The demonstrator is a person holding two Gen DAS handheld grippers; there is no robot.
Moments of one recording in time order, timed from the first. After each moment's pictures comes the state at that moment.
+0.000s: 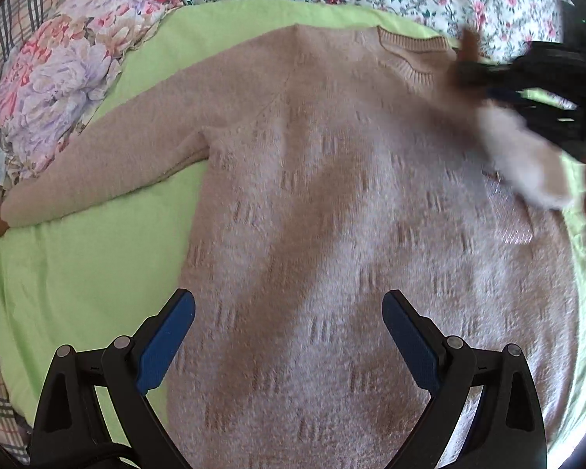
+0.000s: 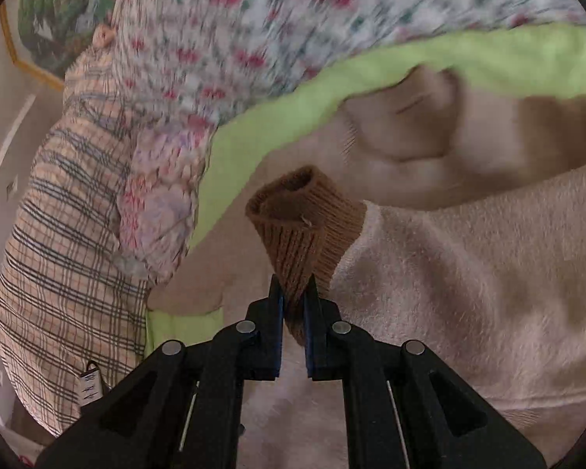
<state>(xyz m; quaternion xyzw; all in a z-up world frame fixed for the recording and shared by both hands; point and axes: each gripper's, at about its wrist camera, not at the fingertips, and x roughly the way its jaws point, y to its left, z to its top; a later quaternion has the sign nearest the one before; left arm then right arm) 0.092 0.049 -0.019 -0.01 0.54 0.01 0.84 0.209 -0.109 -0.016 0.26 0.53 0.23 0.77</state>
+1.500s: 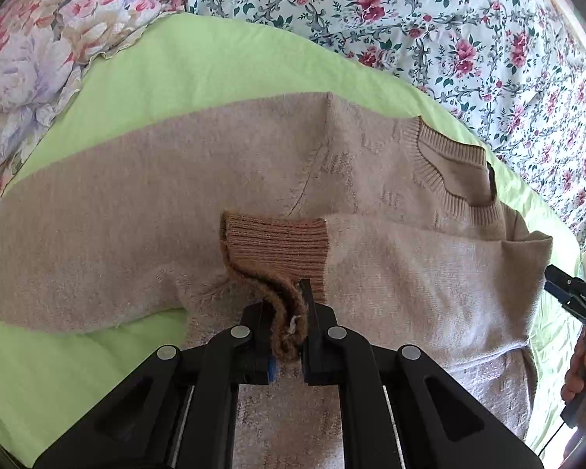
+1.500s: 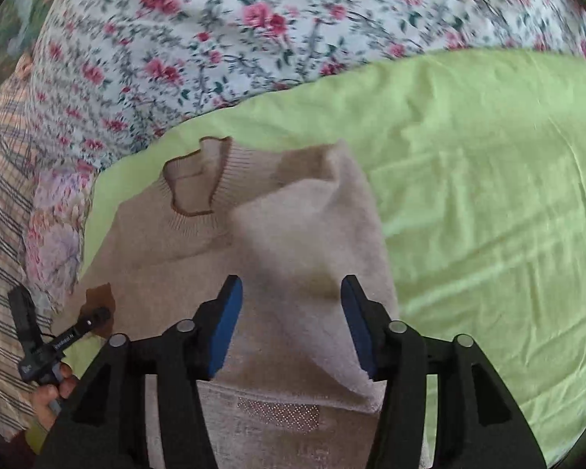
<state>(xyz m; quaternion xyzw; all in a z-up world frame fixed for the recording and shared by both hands) 0.215 0.098 -0.033 -0.13 0.49 -0.03 0.86 0.173 -0.261 0.004 0.16 0.50 0.02 0.85</state>
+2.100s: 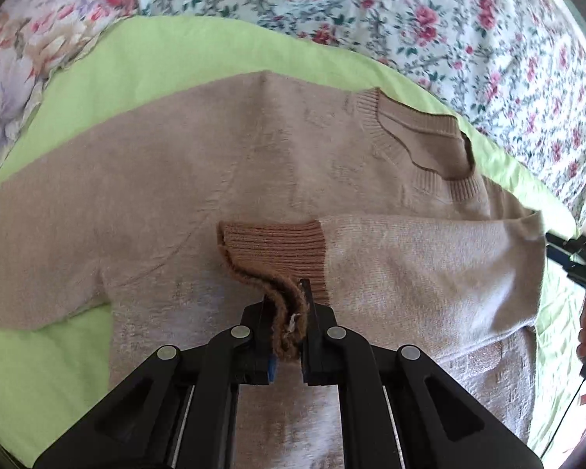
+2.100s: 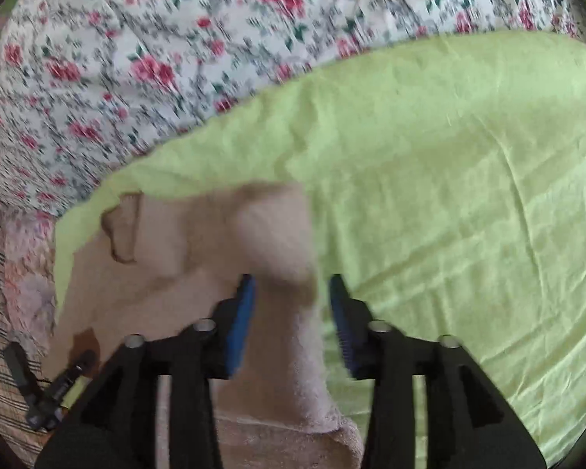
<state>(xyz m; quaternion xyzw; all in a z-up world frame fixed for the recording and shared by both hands) 0.218 0.060 -0.040 -0.11 0.49 -0.06 0.86 0.190 -0.345 0.019 0.21 0.49 -0.05 0.85</state>
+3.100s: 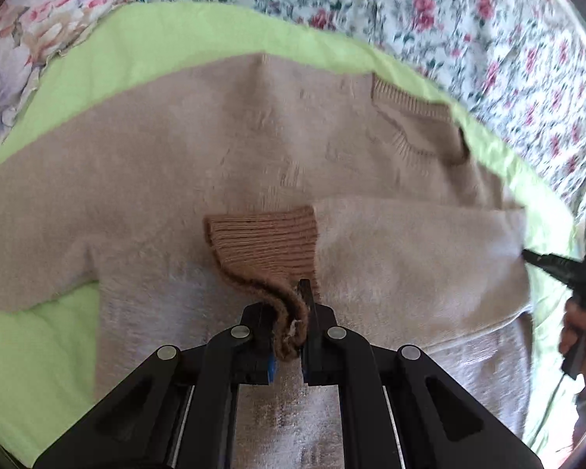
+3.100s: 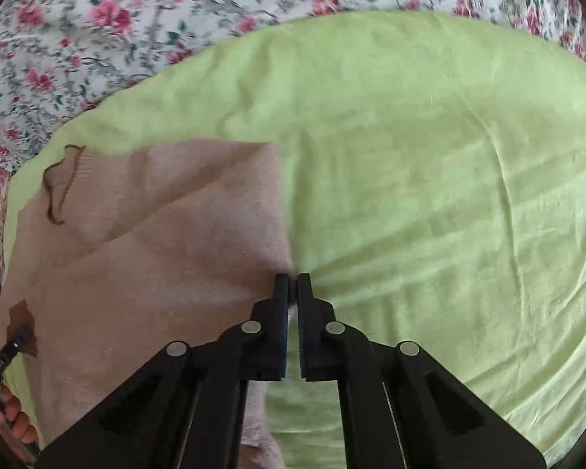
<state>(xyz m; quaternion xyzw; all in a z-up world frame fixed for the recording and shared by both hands) 0.215 0.049 -0.045 -0.11 0.52 -0.07 0.85 0.198 -0.380 -0.033 0.13 0.56 -0.10 0.81</state>
